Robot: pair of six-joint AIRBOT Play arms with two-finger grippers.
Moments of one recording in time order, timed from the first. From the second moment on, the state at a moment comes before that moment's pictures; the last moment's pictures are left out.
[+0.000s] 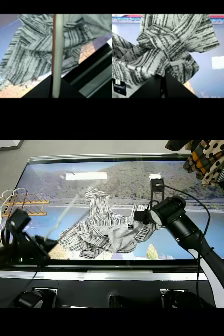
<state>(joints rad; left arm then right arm) -0.36 -0.48 0.84 1.31 -1.24 -1.22 0.53 -1.19 1.24 -1.89 1.22 2.22</state>
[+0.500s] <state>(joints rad) -0.55 -0.41 0.80 1.30 -1.40 -1.34 0.53 -1.19 1.24 -1.92 1.24 2.28</state>
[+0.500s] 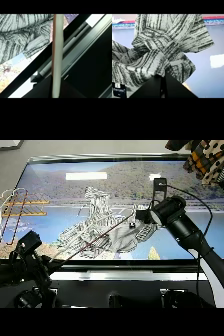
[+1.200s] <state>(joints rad) -0.57 -0.43 0.78 1.22 -1.45 -1.31 0.53 -1.19 1.24 -1.96 1.21 2.31</state>
